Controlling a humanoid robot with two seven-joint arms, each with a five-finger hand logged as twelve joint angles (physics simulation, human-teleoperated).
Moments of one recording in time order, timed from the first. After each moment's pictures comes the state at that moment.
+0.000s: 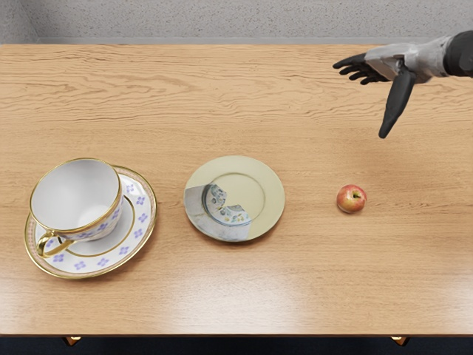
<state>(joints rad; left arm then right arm) -0.04 0.00 0.22 -0.16 0.09 -0.06 0.07 1.37 -0.71 0.22 1.00 -0.71 0.61 -0.25</state>
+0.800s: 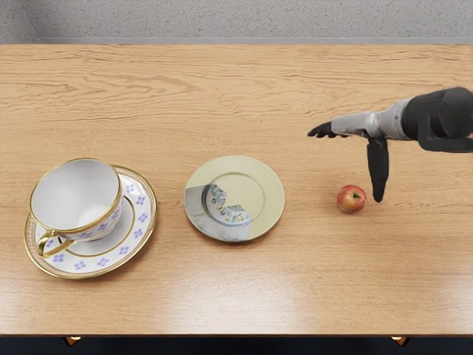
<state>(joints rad) -0.04 0.00 0.22 -0.16 0.09 -0.06 0.07 1.25 -0.81 0.31 1.62 -0.90 0.49 -0.61</state>
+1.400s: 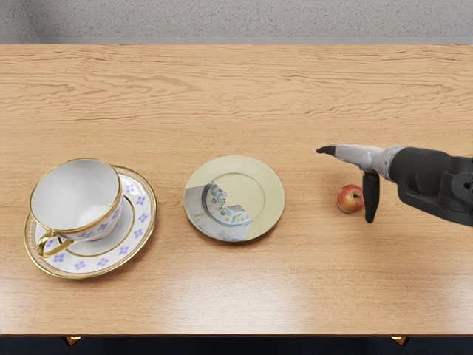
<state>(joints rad) -0.04 0.00 0.22 -0.16 0.09 -0.06 0.07 0.98 -0.77 0.30 1.67 -1.20 0.19 -0.61</state>
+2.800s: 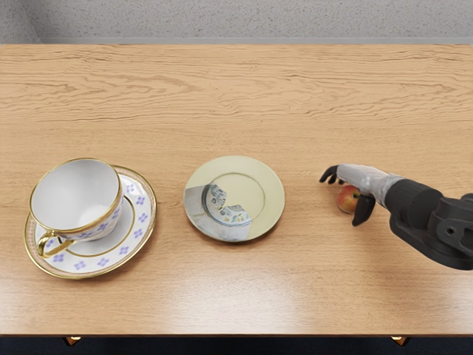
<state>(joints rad) -0.04 0.00 0.22 -0.16 0.09 -0.06 0.07 0.81 -0.74 0.30 1.68 -1.34 -0.01 -0.61</state>
